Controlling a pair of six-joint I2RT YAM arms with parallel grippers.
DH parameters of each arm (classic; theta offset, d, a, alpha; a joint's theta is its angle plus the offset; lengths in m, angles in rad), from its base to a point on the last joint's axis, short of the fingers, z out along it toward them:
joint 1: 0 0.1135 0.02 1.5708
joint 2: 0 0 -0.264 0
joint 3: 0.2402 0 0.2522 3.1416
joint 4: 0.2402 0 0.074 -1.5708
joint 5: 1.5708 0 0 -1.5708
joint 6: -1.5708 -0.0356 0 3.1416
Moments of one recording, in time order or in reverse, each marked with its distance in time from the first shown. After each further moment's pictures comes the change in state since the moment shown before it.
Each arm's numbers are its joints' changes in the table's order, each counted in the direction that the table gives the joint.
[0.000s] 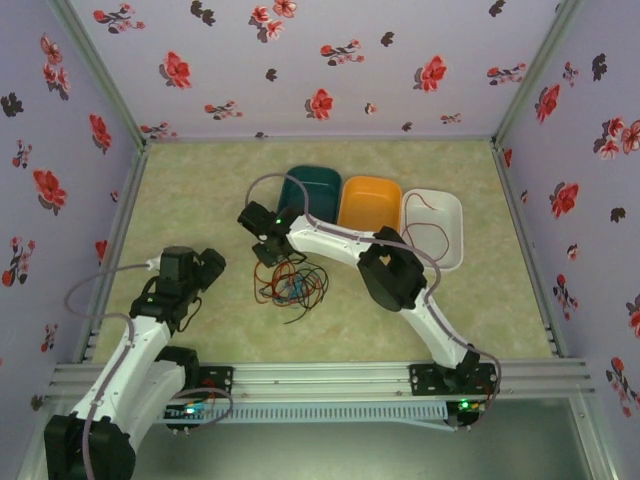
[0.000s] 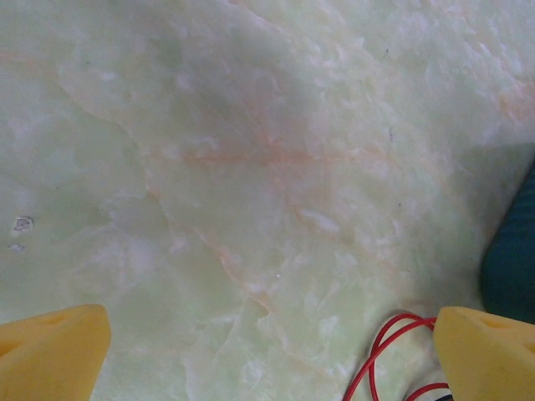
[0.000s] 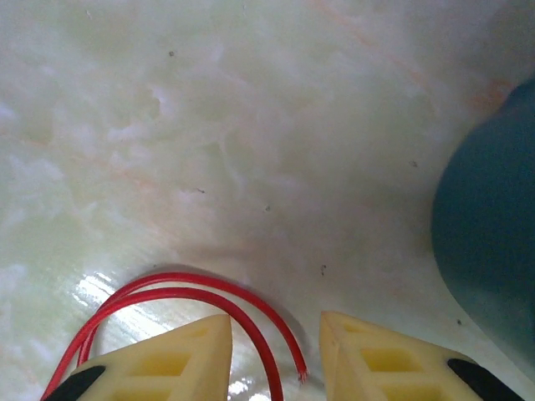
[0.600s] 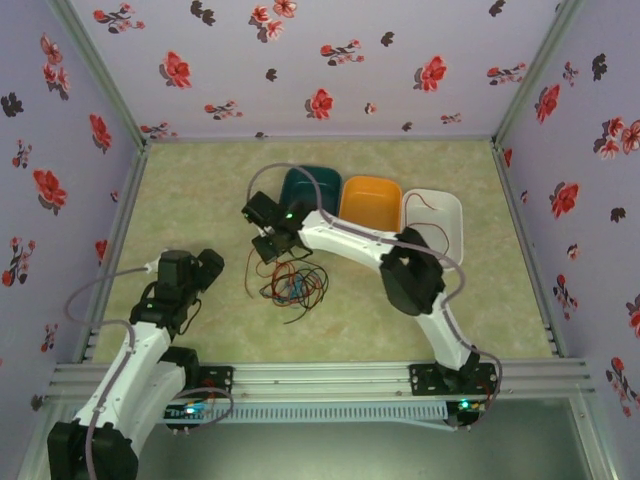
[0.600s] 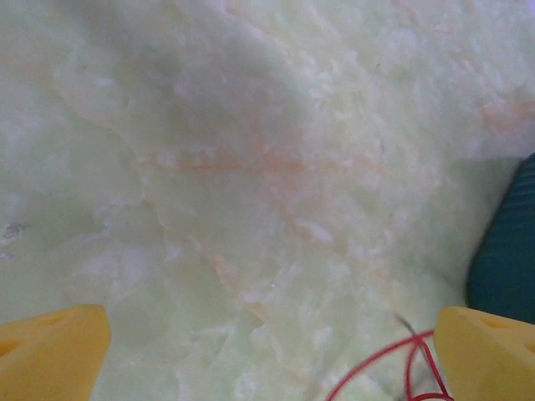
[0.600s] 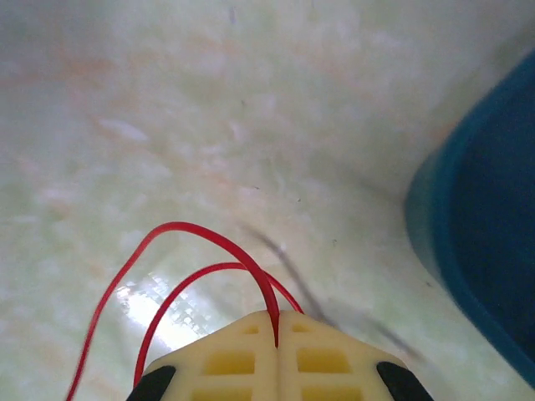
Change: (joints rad) left arm 0.019 0.048 -0.048 -0.065 0.013 0.010; right arm 0.000 0.220 -0.128 -0.068 -0.057 0.011
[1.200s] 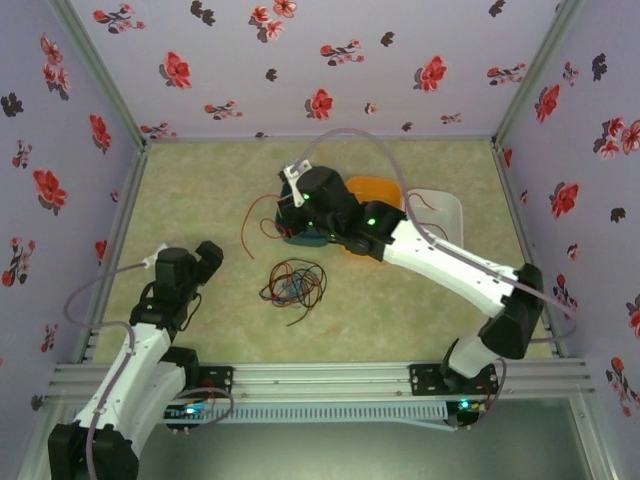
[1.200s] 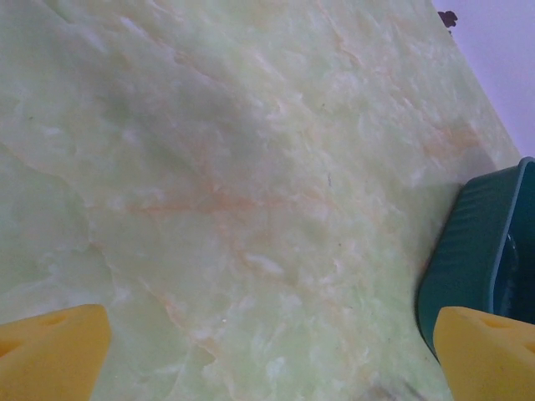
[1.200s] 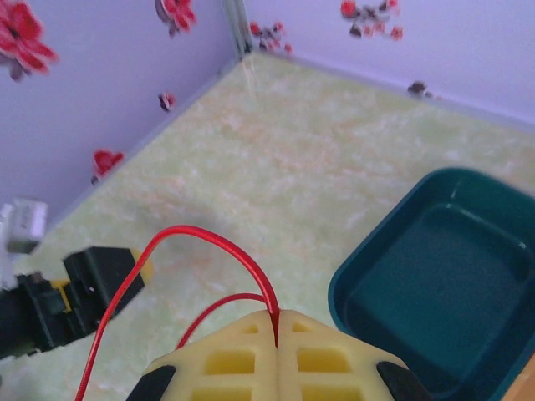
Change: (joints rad) left arm 0.003 0.004 -0.011 -0.109 0.000 -0.003; right arm 0.000 0.582 -0.299 -0.277 0.114 0.005
